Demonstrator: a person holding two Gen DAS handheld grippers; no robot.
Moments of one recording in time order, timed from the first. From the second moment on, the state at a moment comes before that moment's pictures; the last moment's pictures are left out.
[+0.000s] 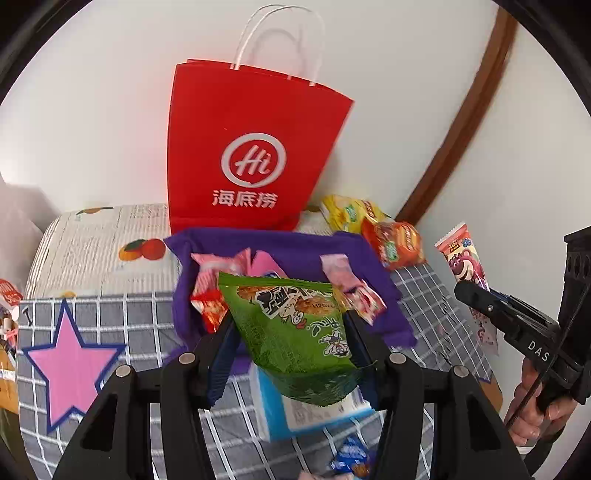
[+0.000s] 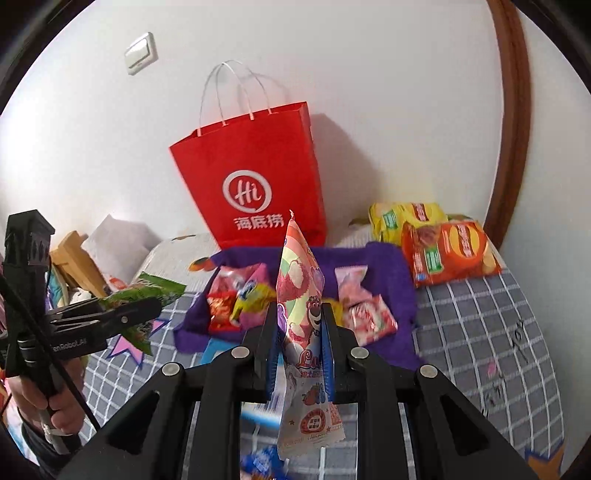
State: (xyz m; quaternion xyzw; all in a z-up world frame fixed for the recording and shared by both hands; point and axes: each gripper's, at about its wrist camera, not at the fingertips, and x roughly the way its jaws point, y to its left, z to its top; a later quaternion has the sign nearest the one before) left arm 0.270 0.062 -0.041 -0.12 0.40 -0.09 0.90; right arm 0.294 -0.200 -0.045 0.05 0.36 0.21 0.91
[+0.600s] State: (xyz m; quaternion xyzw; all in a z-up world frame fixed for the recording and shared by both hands) left arm 0.377 0.075 -0.083 -0.14 0.41 -0.08 0.90; right arm 0.413 -0.162 -0.082 0.04 0.37 0.23 0.90
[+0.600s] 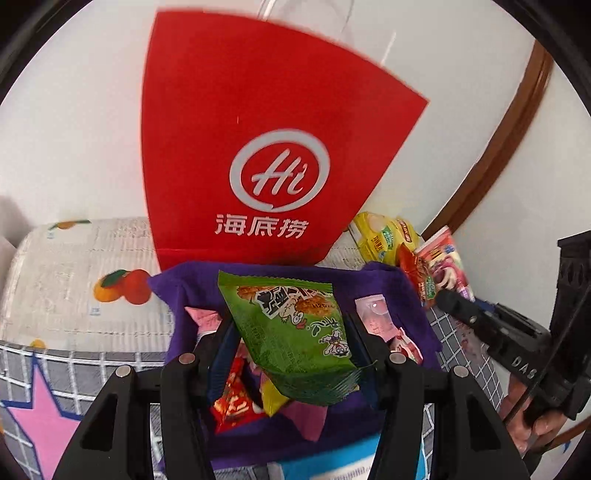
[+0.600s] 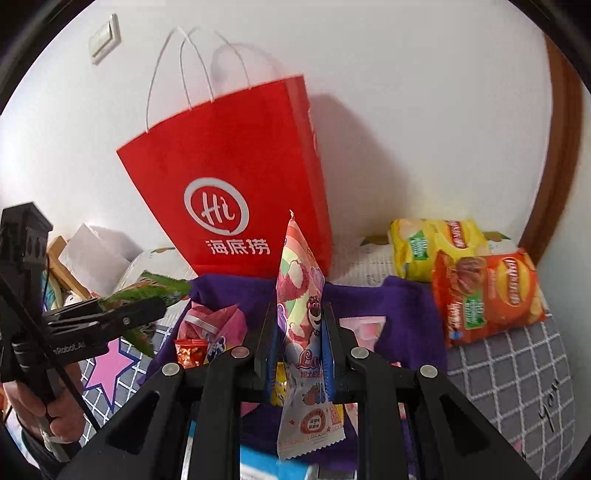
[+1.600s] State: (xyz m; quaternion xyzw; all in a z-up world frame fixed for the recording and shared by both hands) left arm 0.392 0.087 -0.119 -0.17 0.46 -0.10 0.87; right arm 0.458 -0.137 -0.176 -0.01 0.51 0.23 0.83
